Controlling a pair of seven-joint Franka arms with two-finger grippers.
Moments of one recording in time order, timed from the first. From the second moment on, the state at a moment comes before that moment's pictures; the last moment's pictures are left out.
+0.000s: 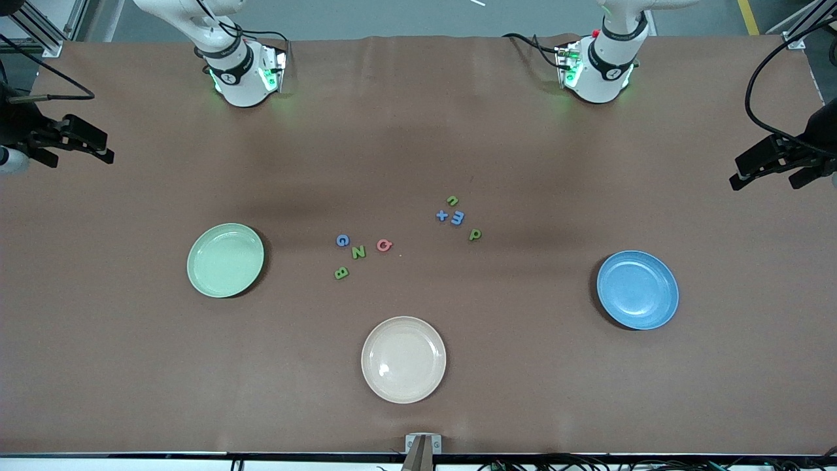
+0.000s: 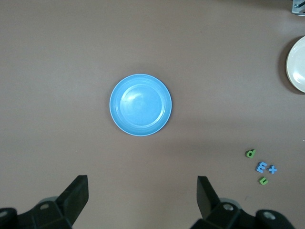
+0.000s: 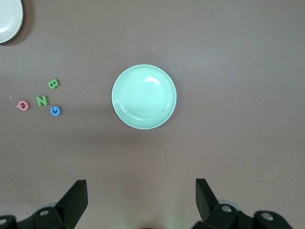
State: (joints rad) left arm 0.00 0.01 -0.01 -1.53 -0.06 1.62 -0.05; right arm -0.01 -0.08 -0.03 -1.66 0.03 1.53 -0.08
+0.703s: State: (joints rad) left arm -0.01 0.03 -0.08 -1.53 -0.06 1.62 -0.03; right arm -0.01 -0.08 -0.03 -1.67 0.03 1.53 -0.08
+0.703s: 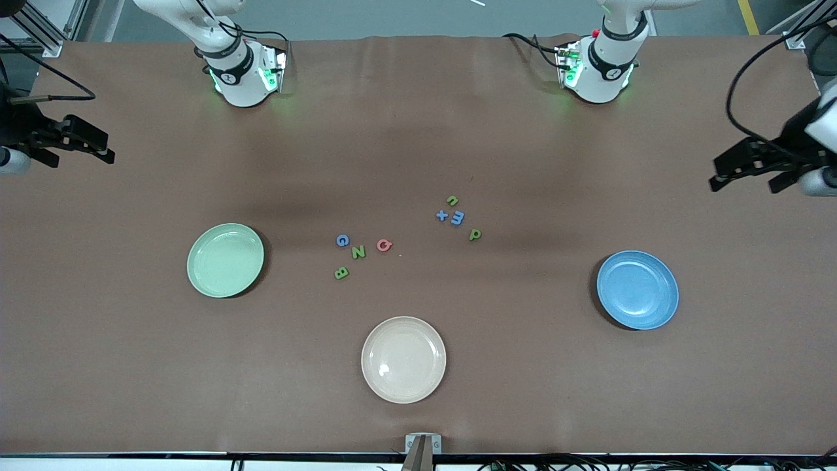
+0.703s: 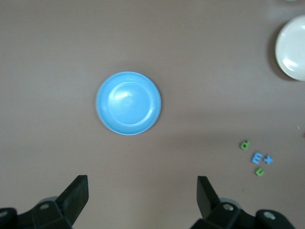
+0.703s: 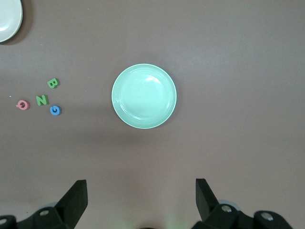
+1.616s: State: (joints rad) left arm -0.25 0.37 -0.30 -1.53 0.02 1.76 -0.15; right arm -0.02 0.05 -0.03 -1.63 0.03 1.61 -0.08
